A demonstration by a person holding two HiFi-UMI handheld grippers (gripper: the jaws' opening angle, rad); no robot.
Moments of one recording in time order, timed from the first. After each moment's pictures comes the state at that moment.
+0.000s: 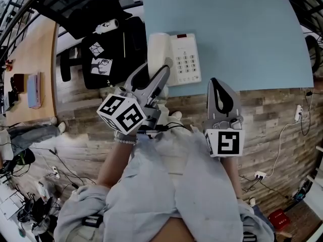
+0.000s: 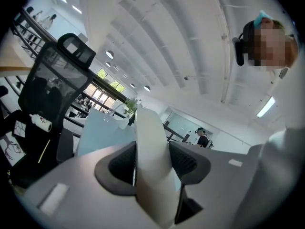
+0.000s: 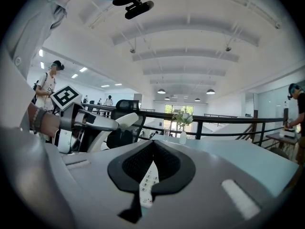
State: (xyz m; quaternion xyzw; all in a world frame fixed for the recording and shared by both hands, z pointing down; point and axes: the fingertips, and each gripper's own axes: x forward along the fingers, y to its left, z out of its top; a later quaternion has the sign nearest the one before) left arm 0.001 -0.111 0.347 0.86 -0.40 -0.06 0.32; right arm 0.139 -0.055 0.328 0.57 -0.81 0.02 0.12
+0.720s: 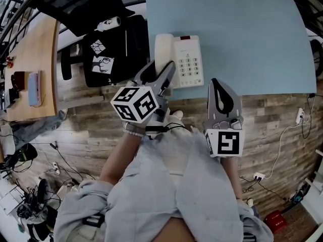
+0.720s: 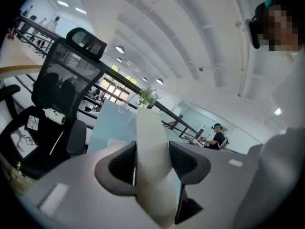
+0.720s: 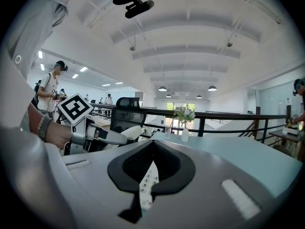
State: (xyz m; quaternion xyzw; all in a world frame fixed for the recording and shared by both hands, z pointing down) left arm 0.010 -0.144 0.407 0.82 -0.45 -0.01 0.35; right arm 0.137 -0.075 0.343 0.57 -0.81 0.04 0.13
